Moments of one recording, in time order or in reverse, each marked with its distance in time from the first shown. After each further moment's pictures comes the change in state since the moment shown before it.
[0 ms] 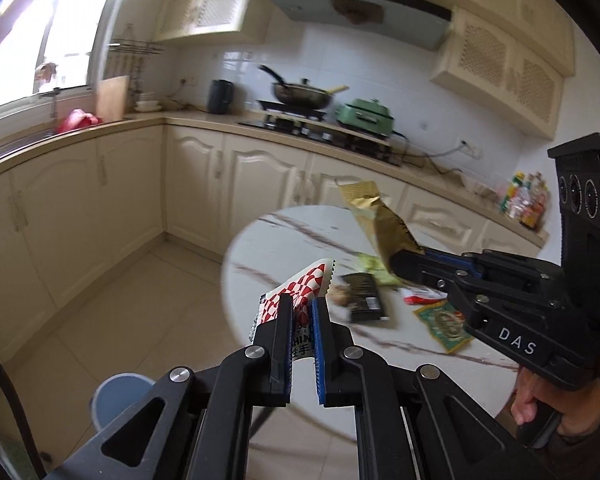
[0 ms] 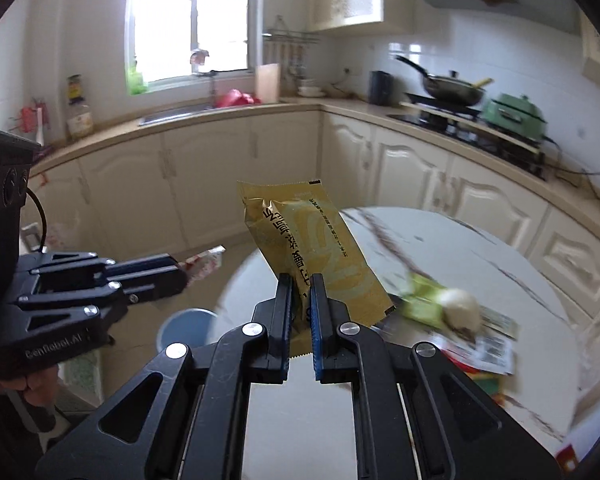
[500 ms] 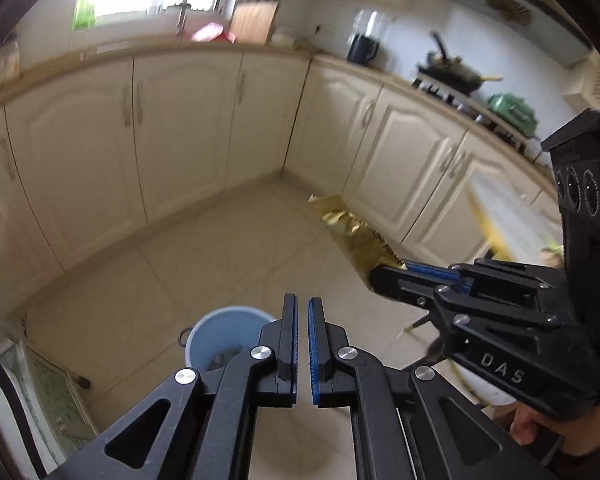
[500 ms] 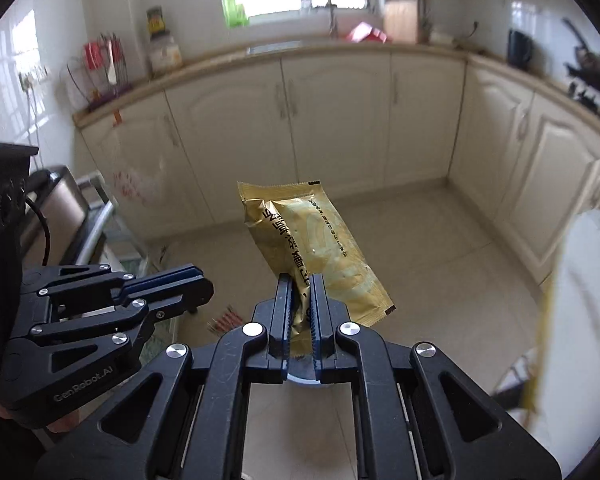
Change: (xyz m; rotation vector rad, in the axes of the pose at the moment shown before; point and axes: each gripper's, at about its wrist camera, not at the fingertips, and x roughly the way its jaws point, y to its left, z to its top) left arm -0.021 0.223 -0.094 -0.245 0.173 0.265; right arm 0.264 0.201 -0.018 -0.086 0.274 0.317
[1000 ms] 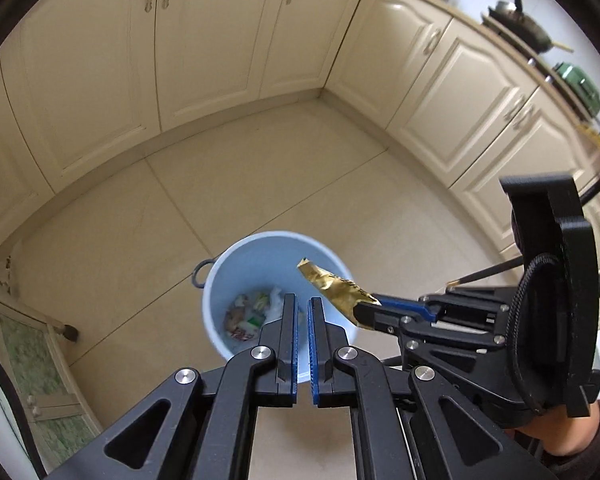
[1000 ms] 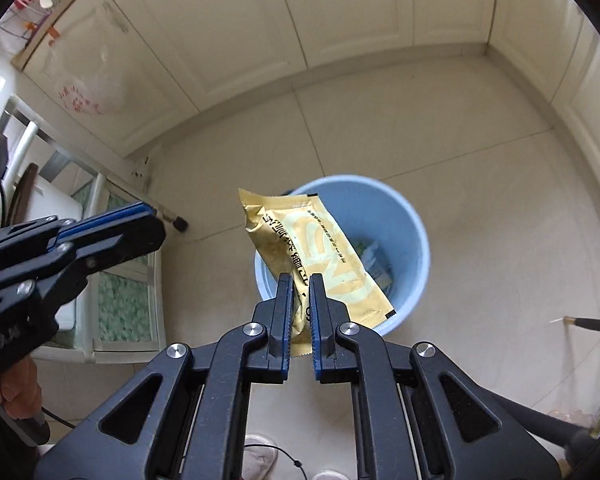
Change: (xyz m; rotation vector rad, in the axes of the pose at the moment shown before) left arm 0.144 0.108 -0.026 -0.087 0.239 0.060; right arm 0.249 -0.043 -0.070 0.085 0.362 0.102
